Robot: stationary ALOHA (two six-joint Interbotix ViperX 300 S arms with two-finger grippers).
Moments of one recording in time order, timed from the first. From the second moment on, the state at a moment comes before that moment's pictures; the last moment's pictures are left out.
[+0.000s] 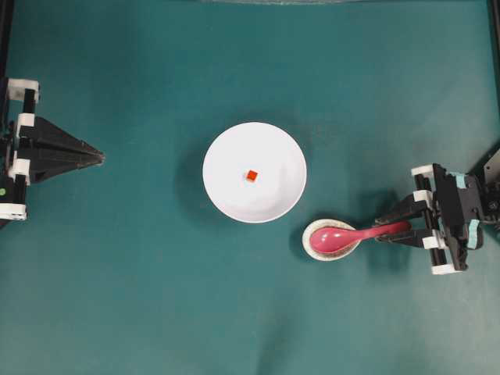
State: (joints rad) left arm 0.00 -0.94 1.15 0.01 0.08 0.00; right arm 0.34 -0.15 1.39 0.27 -0.72 -0.01
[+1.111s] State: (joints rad) left arm 0.00 -0.94 1.15 0.01 0.08 0.00; right arm 0.34 -0.18 1.34 0.27 -0.72 -0.01
